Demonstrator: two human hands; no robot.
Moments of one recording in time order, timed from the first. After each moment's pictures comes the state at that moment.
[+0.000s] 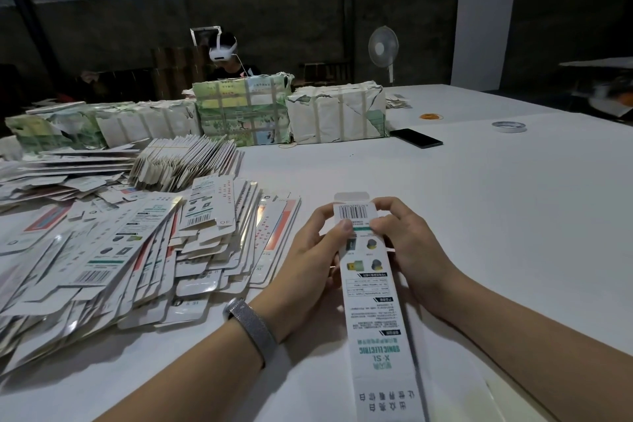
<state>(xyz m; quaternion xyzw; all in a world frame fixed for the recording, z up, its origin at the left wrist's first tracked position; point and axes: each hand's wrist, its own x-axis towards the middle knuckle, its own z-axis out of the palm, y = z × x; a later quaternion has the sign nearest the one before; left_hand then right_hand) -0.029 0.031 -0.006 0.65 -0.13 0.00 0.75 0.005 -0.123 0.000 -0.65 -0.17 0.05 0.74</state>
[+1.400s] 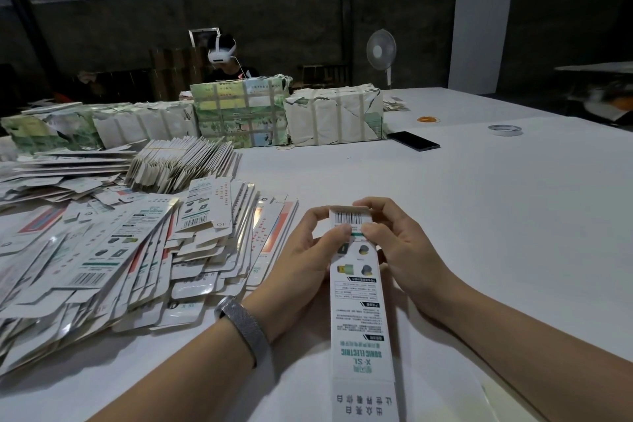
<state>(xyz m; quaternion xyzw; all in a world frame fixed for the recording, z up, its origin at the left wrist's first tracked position) -0.025 0.037 -0.006 0.64 -0.12 -0.01 0.76 0.006 -0.122 -0.003 -0.67 -0.21 0.00 0.71</state>
